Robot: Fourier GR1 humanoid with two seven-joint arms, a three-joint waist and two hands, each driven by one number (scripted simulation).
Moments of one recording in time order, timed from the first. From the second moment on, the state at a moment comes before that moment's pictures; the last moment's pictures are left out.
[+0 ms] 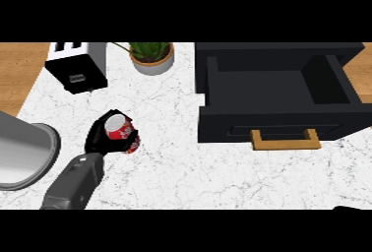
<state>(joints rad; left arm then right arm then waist) -0.62 0.16 0.32 -0.22 0.01 -0.18 -0.76 0.12 -0.09 -0.29 -2.26 -0.11 0.11 0.29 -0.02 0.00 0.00</state>
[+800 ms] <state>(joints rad) -0.78 0.01 0.22 -0.54 0.05 0.02 -0.43 0.10 -0.11 -0.34 -2.25 -0.11 0.09 0.31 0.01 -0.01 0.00</state>
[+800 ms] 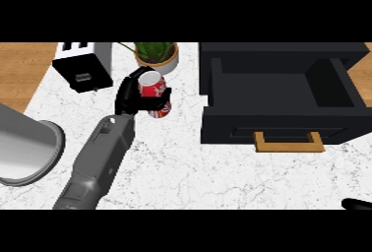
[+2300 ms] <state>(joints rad) -1.35 0.00 -0.14 -0.71 0.26 0.41 0.19 0.03 -0.11 -0.32 -2.26 -0.08 0.07 0.35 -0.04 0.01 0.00</state>
